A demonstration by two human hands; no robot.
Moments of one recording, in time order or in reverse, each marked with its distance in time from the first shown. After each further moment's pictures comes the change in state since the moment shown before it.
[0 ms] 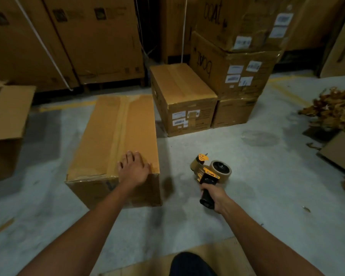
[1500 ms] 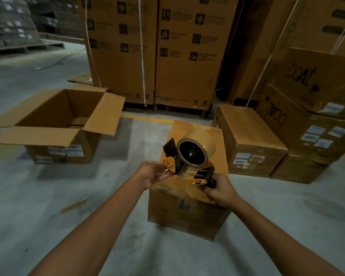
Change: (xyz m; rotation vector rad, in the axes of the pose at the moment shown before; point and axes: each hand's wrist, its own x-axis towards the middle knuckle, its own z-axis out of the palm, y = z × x) left_hand -0.029 -0.170 -0.134 -1.612 0.006 -0.335; right_hand -0.141 -0.083 0.228 -0.911 -0.496 -0.971
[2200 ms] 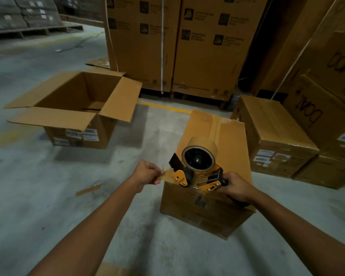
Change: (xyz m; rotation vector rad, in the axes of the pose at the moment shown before) left_hand 0.026 -0.035 -0.080 0.365 0.087 0.068; right_hand 0.044 0.028 0.004 -0.180 -0.299 0.138
